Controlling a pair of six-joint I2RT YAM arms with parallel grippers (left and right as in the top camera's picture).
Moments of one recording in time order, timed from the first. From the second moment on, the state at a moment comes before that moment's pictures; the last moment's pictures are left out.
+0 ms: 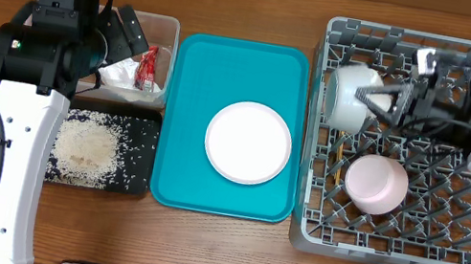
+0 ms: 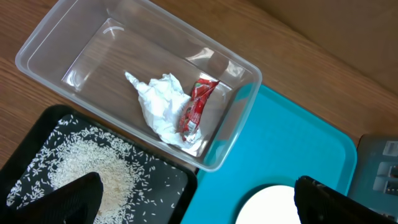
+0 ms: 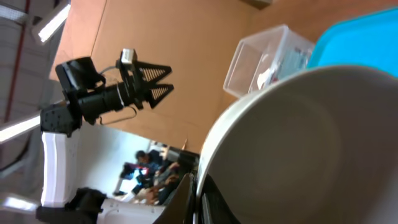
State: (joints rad) left arm -0.02 1.47 1.67 -1.11 -0.12 -0.55; right arm -0.18 1.64 1.23 -0.71 -1.51 0.05
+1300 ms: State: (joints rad) left arm -0.02 1.47 1.67 -1.12 -0.12 -0.55; right arm -0.40 1.78 1.06 -0.64 -1.45 0.05
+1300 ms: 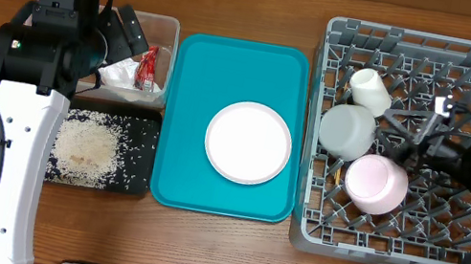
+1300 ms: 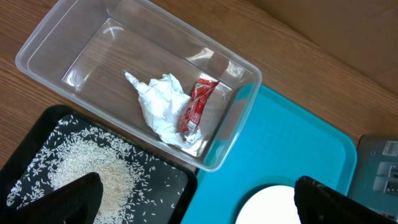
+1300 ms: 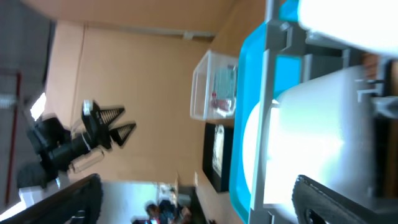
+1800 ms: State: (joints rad) left arm -0.02 1.47 1.67 -1.12 -0.12 -0.55; right arm -0.44 1.57 1.44 -1.15 -0.84 0.05
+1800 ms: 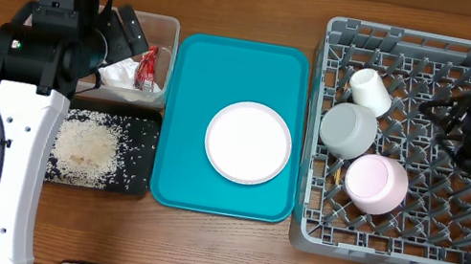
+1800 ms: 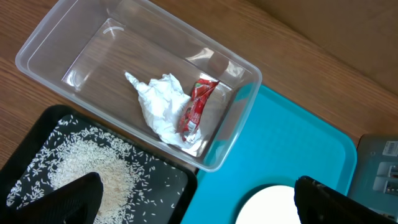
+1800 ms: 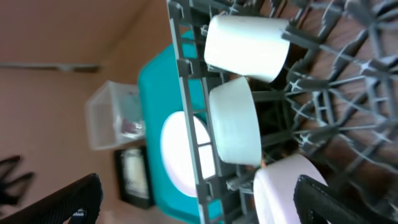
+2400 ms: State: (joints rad) left arm -0.02 1.47 1.67 -1.12 -0.12 -0.55; right arm 0.56 1.48 1.49 -0.98 -0.28 0.28
